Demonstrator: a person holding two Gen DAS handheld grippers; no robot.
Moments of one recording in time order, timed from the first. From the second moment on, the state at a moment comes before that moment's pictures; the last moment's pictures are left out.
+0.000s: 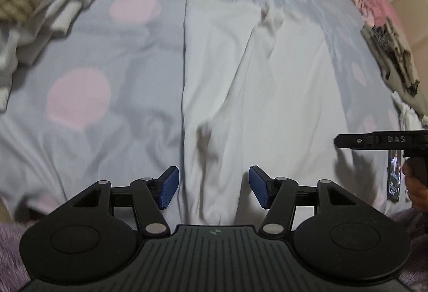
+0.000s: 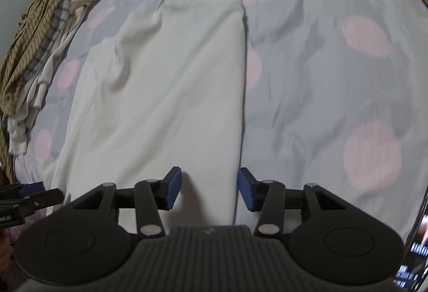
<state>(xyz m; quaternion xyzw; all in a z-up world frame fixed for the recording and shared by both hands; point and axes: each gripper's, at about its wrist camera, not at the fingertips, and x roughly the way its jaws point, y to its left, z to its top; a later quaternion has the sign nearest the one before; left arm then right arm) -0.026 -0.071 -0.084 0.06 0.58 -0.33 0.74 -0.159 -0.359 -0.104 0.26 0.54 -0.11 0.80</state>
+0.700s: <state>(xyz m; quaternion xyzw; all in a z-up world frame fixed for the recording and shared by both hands) -0.045 -0.066 -0.107 0.08 0.61 -0.34 0.71 -0.229 -0.321 -0.127 0.33 0.56 -0.07 0.76</state>
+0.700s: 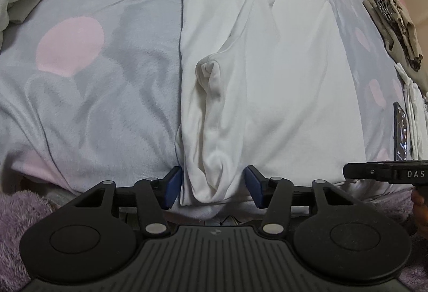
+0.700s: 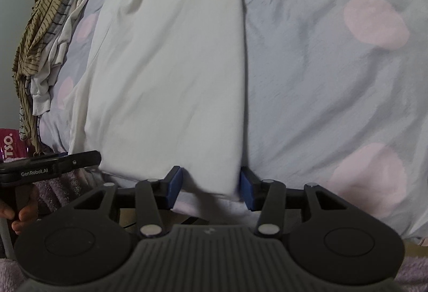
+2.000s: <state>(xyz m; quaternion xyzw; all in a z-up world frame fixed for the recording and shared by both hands) 0.008 -0.096 0.128 -0.03 0.44 -0.50 0.75 -0.230 -0.390 0.091 0.40 0.29 -0.02 0.87</state>
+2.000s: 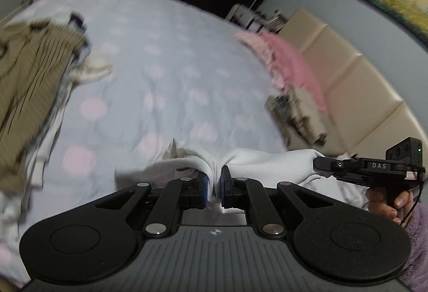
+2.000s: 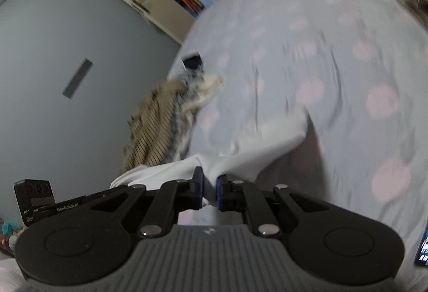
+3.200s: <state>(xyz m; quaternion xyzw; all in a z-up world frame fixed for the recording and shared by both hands) -0.146 -0.476 0.162 0.01 0.45 -0.69 0.56 -0.471 -0.616 0.217 0.32 0.19 -0.36 0.85</state>
